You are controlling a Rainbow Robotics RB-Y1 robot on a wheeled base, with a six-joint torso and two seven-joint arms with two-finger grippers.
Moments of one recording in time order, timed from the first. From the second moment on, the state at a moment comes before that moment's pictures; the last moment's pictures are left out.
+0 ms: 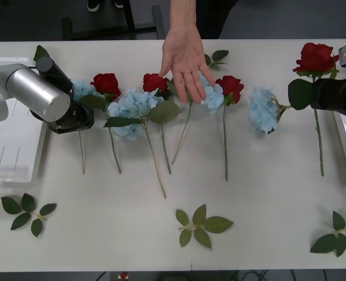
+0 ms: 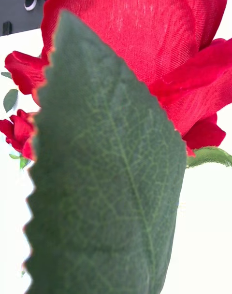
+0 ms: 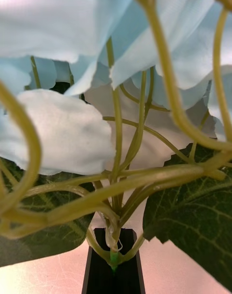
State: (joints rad) right arm -0.30 -0.75 -0.10 -1.72 -0.93 1.08 1.45; left arm -1.10 0.85 -1.33 -1.03 1.23 0.78 -0.77
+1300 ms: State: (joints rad) right arm -0.30 -0.78 0.13 -1.43 -0.65 0.82 1.55; left arm -1.10 0.85 -1.33 -1.04 1.24 0.78 -0.79
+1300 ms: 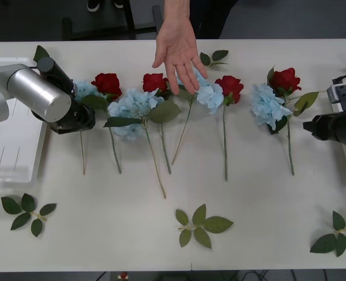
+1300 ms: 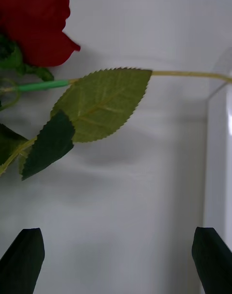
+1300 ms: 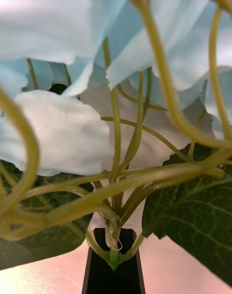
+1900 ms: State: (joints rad) right arm -0.39 -0.63 0.13 -1.38 -0.64 0.82 1.55; left arm -1.10 0.85 -1.33 -1.04 1.24 0.78 -0.79
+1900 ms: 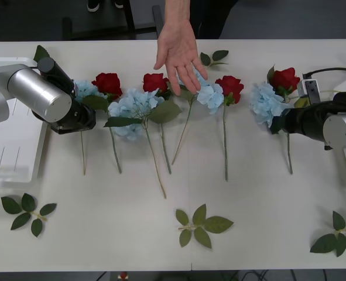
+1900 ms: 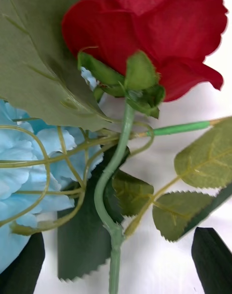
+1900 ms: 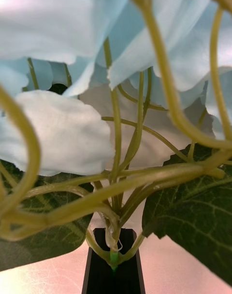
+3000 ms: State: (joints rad) right arm -0.45 -0.61 0.13 -1.24 -0.57 0.79 1.55; left arm -1.10 0.85 -1.33 -1.04 1.24 0.78 -0.79
